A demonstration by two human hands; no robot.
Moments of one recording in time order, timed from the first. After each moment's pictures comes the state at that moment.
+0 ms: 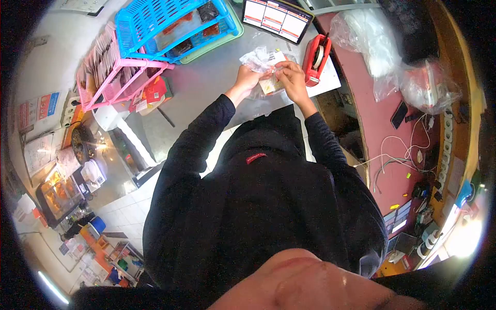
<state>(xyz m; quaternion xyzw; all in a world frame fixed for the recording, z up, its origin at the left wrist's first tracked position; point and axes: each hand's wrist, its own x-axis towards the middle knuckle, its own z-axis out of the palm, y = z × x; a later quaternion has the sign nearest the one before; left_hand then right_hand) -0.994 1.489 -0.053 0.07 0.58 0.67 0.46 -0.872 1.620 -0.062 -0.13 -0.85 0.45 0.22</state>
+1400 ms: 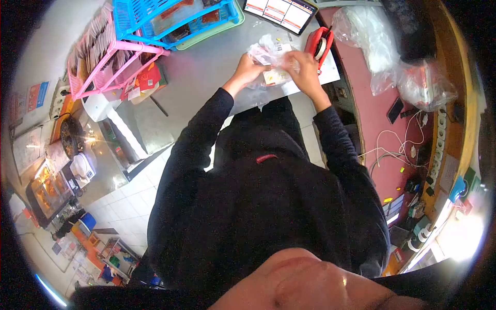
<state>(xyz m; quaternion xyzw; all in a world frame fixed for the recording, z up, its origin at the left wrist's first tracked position) -0.991 1.472 -0.055 0.22 0.62 0.65 0.38 -0.860 1.622 -0.014 -0.13 -0.93 0.29 0.17</state>
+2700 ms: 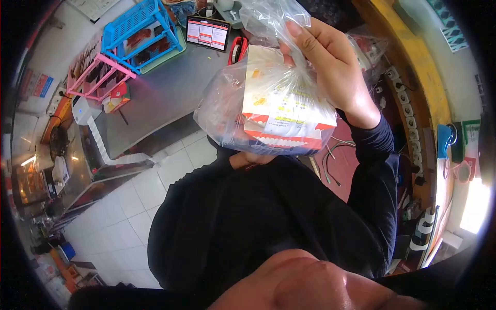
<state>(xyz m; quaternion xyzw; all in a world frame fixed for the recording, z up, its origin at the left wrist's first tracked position) -0.589 1.530 0.085 0.28 0.17 0.76 0.56 -0.577 1.682 0.309 0.03 -0.77 0.62 0.18</state>
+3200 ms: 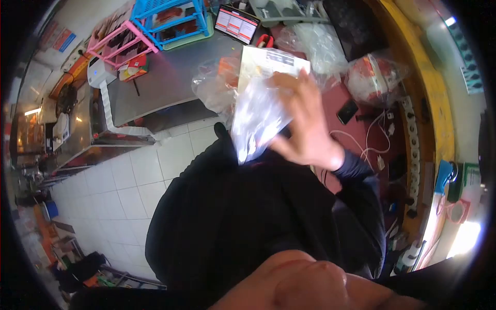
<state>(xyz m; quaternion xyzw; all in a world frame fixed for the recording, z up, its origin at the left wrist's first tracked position) -0.594 1.514 0.092 0.31 0.25 0.78 0.49 -0.534 1.634 0.249 0.18 -0.91 0.25 0.29</state>
